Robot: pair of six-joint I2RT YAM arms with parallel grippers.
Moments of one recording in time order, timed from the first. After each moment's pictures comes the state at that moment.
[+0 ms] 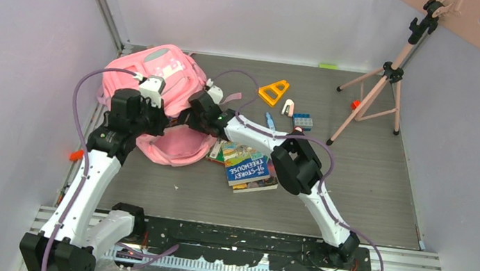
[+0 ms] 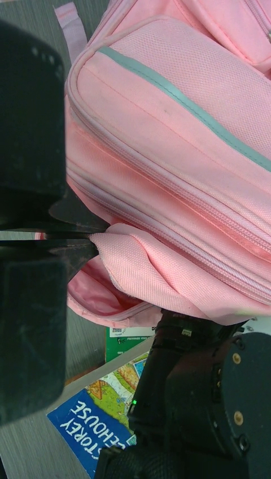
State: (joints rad) left arm -0.12 0.91 0.90 -0.53 0.17 -0.03; right arm 0.93 2.37 1.95 -0.26 0.18 0.97
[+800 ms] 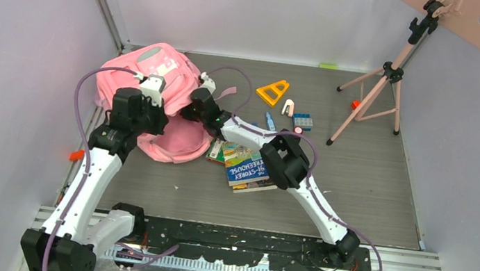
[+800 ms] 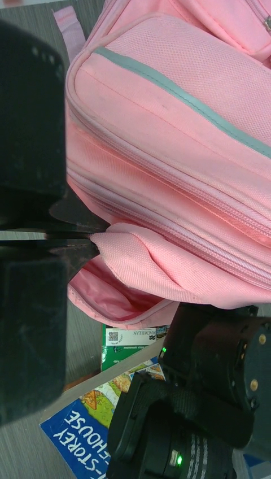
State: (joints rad) left arm -0.12 0.93 0.90 -0.52 0.14 -0.03; right arm 0.89 2.62 2.16 0.11 0.10 0.90
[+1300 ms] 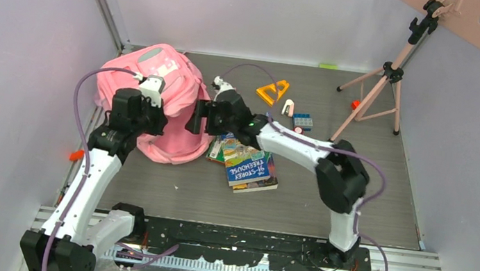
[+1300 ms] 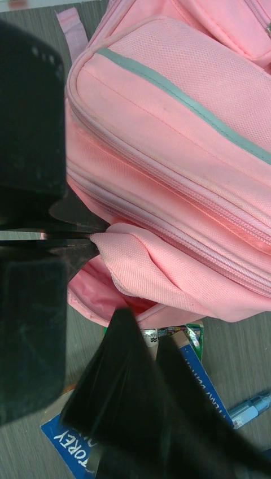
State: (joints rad) left arm -0.12 0.92 0.90 -0.52 0.13 -0.03; right arm 0.89 2.02 1.53 -0.02 -0.09 0.67
